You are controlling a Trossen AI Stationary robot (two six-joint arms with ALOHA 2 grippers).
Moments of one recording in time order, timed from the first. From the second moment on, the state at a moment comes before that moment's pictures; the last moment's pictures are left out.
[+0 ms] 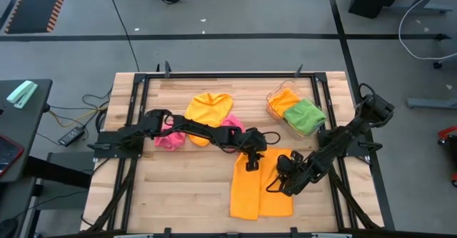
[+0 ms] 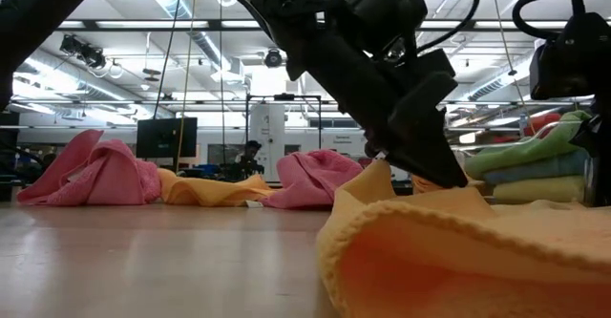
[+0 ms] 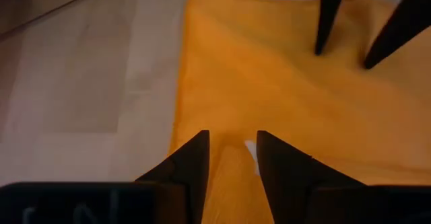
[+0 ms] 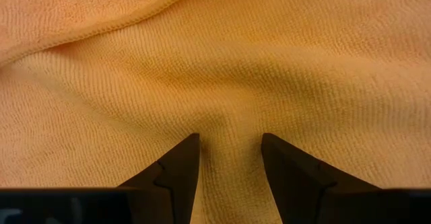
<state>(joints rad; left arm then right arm) -0.07 2.29 1.64 -0.09 0.00 -0.07 0.70 1.53 0.64 -0.37 0.31 1.15</state>
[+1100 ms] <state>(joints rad) -0.09 2.36 1.67 -0.07 -0.02 -0.02 0.70 1.53 0.64 -0.34 0.31 1.18</state>
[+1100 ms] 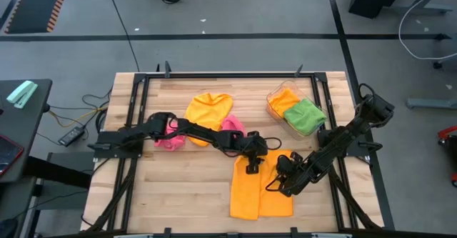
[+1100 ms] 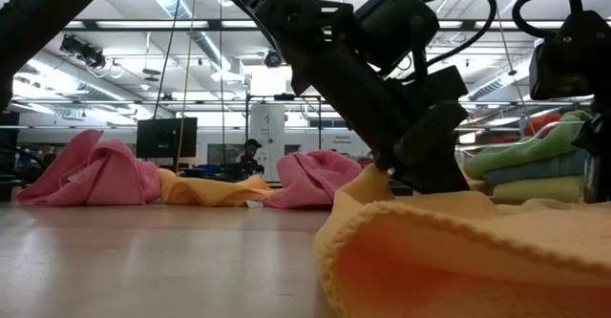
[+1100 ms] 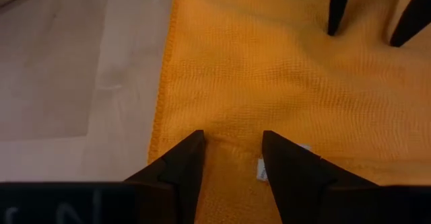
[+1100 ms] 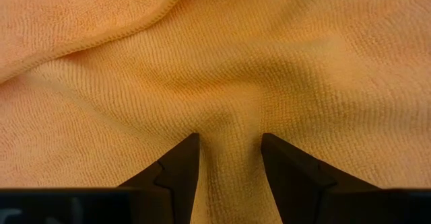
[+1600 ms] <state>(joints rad) -0.09 2.36 1.68 -0.09 -0.04 -0.05 0.70 1.53 0.64 -0.34 0.31 1.17</state>
